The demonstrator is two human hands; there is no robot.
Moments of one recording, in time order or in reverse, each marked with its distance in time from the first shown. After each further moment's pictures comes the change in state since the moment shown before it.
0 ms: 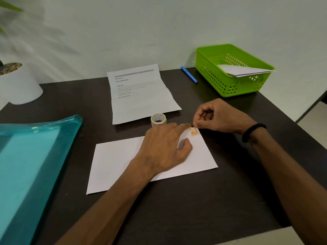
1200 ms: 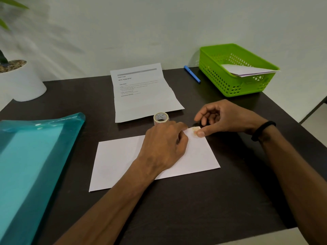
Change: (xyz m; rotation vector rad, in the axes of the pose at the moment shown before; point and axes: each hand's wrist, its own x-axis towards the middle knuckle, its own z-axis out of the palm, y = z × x) left_hand -0.001 -0.003 0.005 -0.030 0.214 -0.009; right_hand -0.009 -0.007 -0.009 0.110 -0.132 0.051
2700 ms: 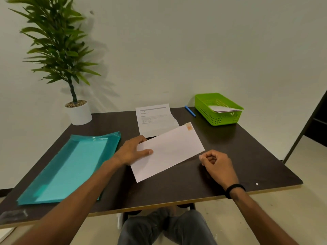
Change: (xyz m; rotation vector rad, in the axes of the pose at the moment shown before) left_hand -0.076 -0.064 -0.126 -0.176 -0.302 -0.368; right_hand -0.132 -0.028 0.123 0.067 0.735 0.137
